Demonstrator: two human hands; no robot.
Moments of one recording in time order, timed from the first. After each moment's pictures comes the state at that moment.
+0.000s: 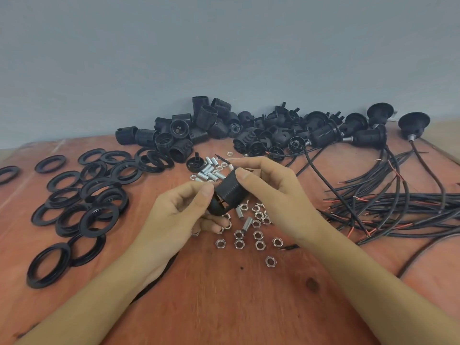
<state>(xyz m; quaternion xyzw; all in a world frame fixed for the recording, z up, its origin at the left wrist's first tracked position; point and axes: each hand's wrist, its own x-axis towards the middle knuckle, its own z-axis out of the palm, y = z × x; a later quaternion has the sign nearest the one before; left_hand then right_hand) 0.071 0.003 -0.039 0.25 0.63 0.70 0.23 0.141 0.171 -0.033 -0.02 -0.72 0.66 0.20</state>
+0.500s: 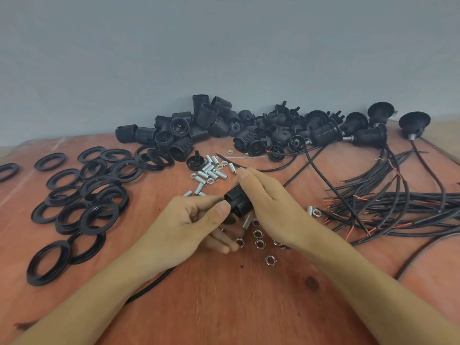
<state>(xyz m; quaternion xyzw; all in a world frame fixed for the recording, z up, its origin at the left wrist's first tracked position) 0.078 0.002 -0.032 0.33 0.64 0.61 0.32 0.142 0.161 -0.034 -0.03 -0.82 0.55 0.15</state>
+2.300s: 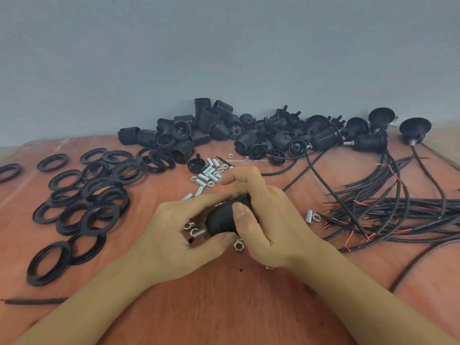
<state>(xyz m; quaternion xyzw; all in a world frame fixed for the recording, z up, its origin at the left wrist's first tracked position) 0.072 -0.007 -0.039 0.54 0.71 0.45 -0.05 0.151 0.157 -0.040 0.15 -0.86 0.39 0.30</state>
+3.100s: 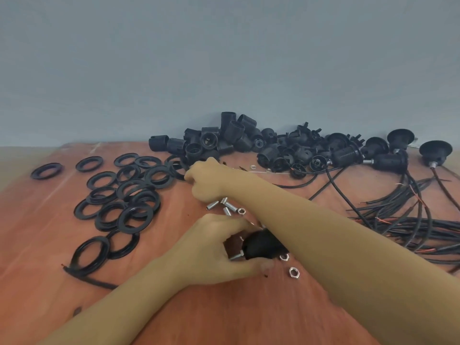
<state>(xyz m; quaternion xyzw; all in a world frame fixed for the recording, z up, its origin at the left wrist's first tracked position) 0.073 -0.009 -0.044 0.57 0.71 0.42 -0.03 0.005 0.101 -0.002 0.07 -0.99 0.10 -0.06</state>
